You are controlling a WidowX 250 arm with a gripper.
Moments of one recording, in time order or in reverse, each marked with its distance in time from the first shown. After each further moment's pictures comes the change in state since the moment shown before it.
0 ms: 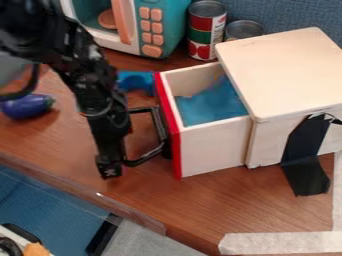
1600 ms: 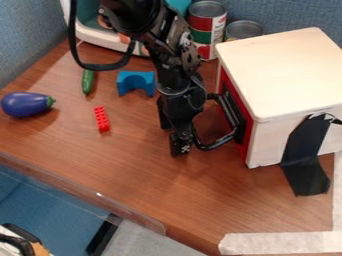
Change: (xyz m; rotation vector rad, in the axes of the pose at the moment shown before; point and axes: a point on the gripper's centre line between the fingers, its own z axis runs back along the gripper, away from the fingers) arm 0.100 0.012 -0.013 0.011 -0.049 0.041
